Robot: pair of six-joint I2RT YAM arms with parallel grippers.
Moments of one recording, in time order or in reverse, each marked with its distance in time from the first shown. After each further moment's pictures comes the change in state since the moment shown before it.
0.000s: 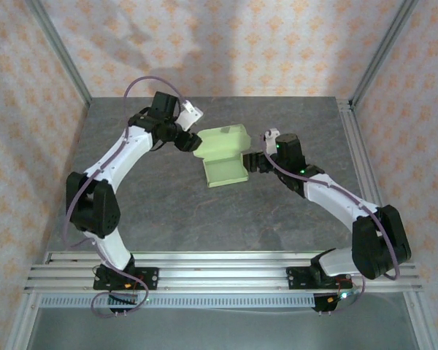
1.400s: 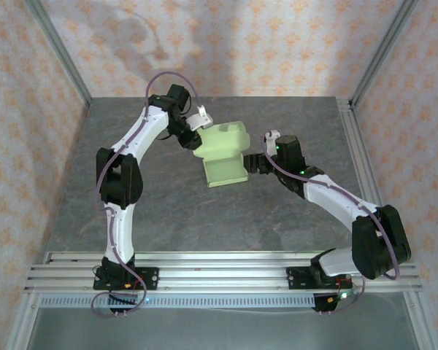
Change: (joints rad) left arm 0.015 0.370 0.435 -0.401 0.074 0.249; right arm 0.000 0.000 -0.011 -0.001 0.005 0.023
